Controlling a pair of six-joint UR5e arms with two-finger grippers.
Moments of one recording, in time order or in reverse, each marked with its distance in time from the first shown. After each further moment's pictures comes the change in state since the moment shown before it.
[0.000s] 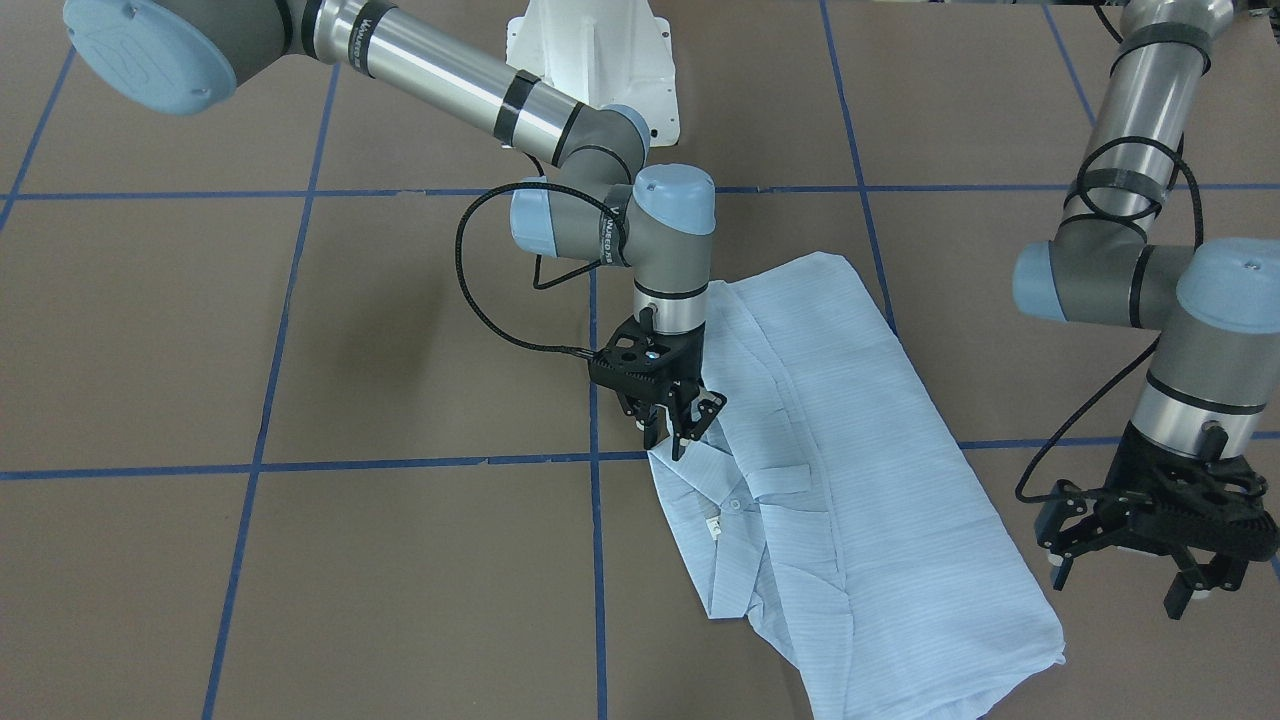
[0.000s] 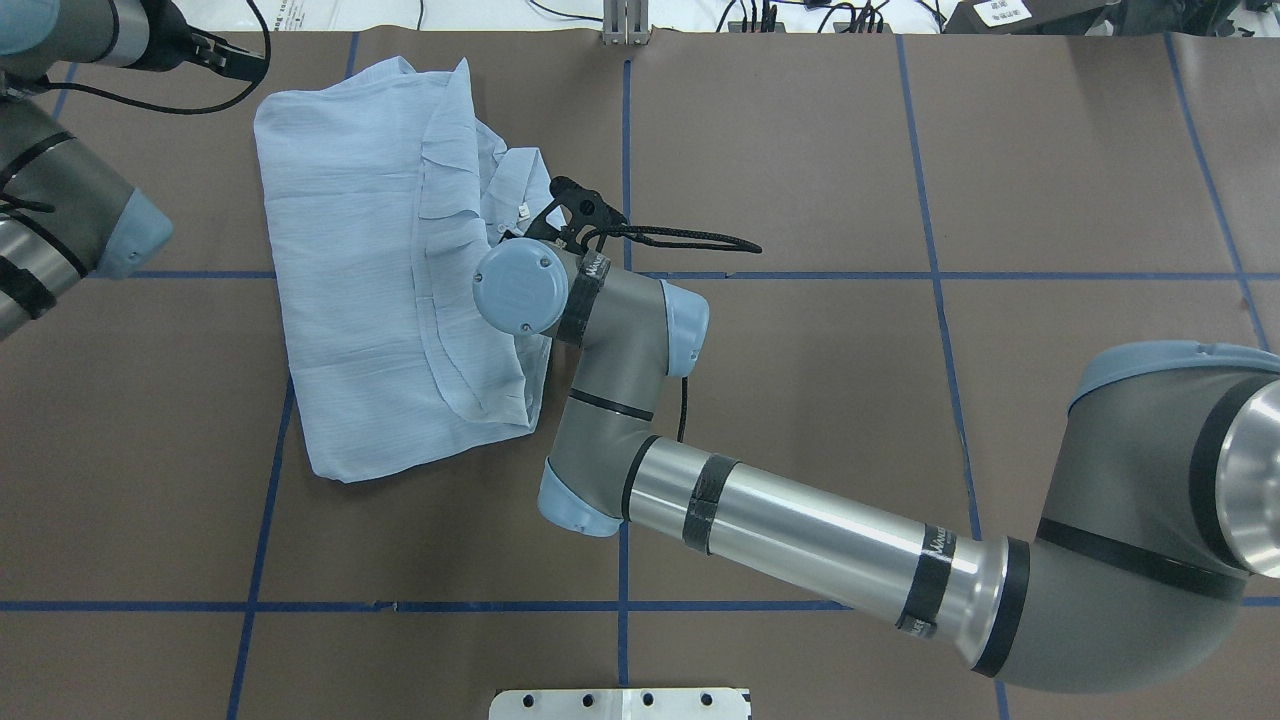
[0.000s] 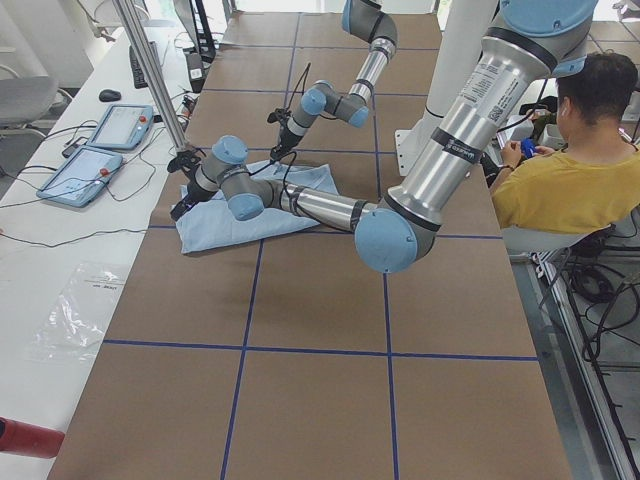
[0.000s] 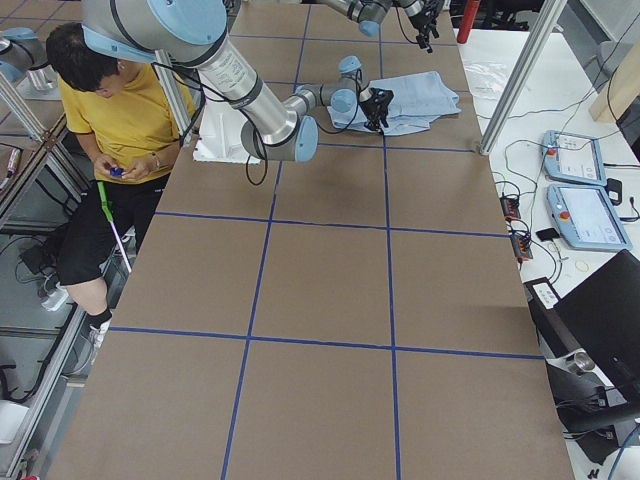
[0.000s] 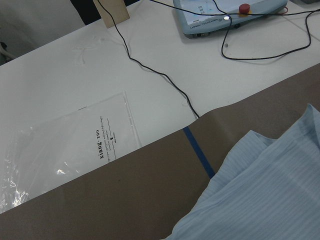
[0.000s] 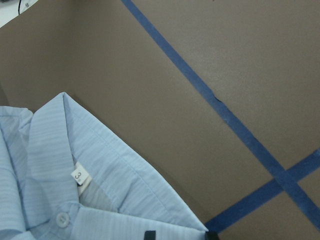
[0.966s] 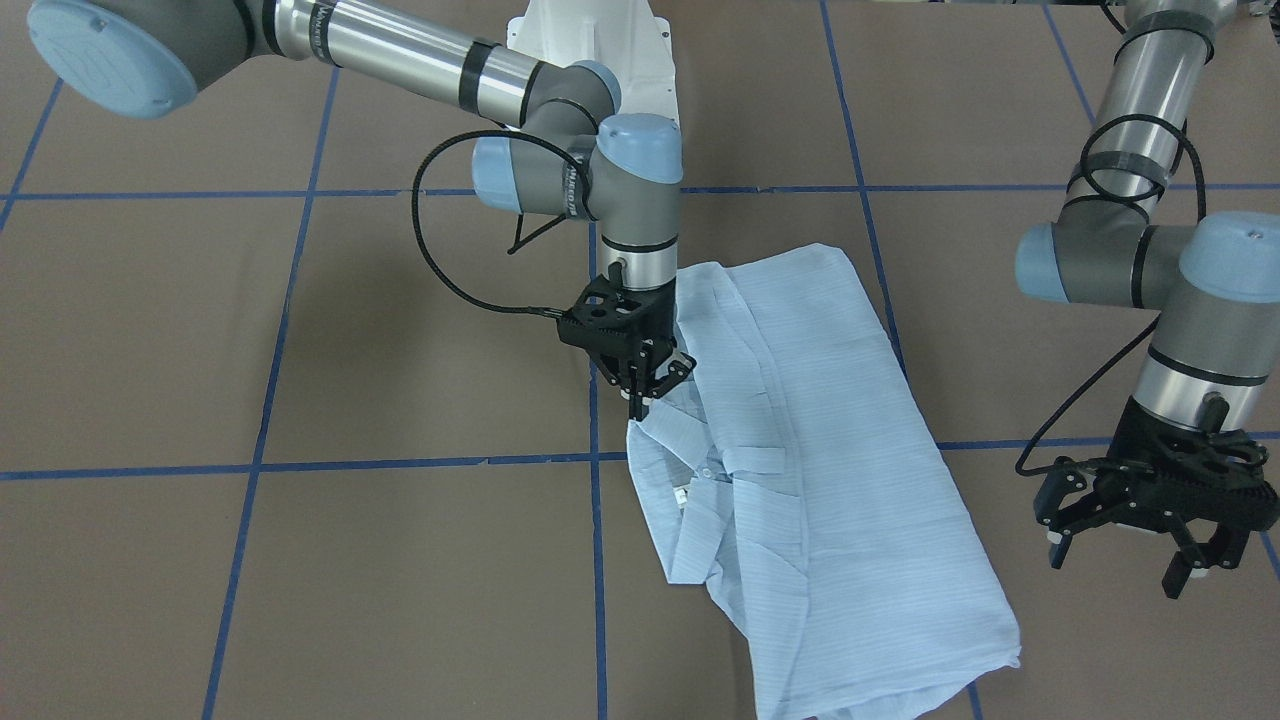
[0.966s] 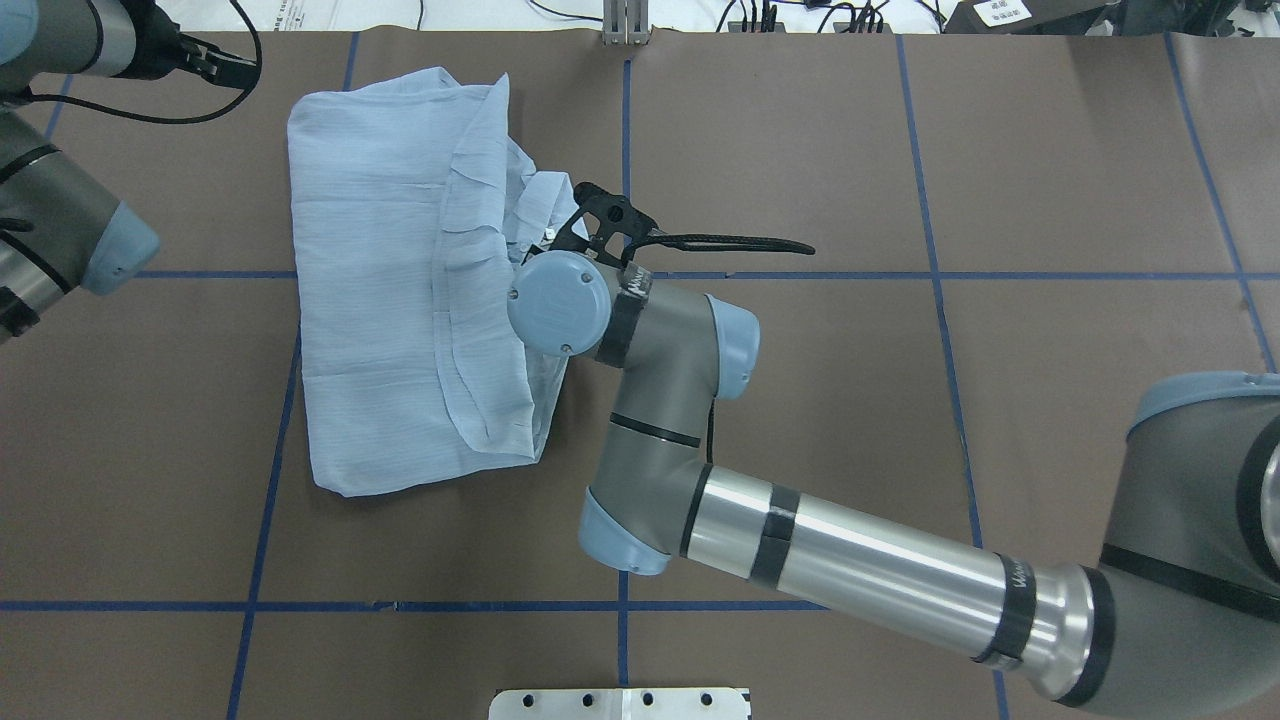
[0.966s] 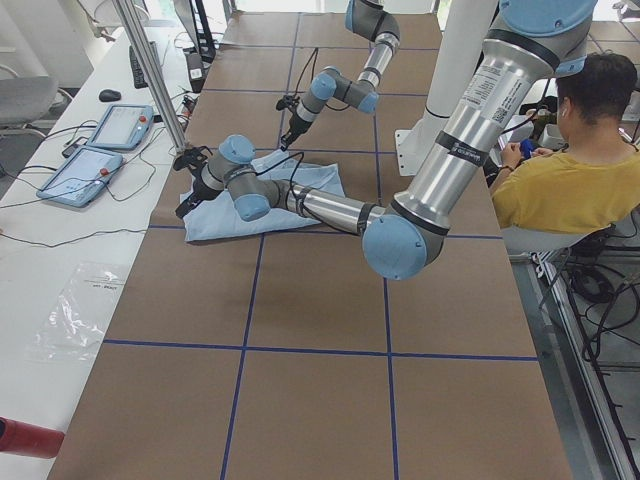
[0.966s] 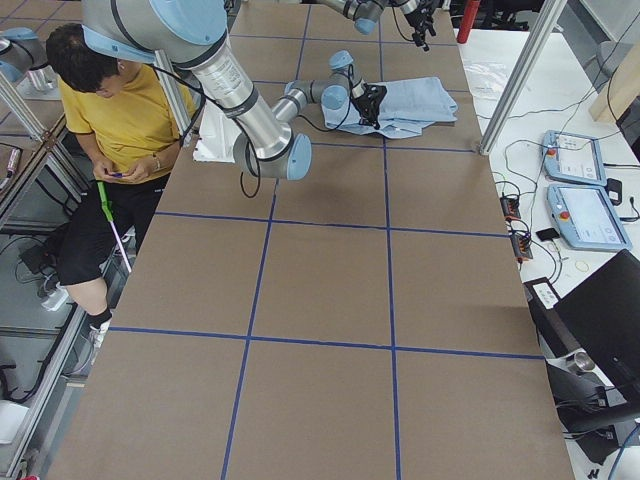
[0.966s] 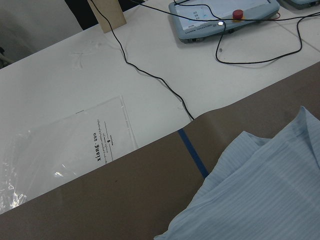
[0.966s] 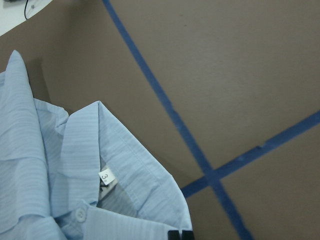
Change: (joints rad) left arm 0.005 0.051 -0.079 0.000 -0.002 -0.001; right arm -0.015 -0.203 0.383 -0.171 0.002 -0.055
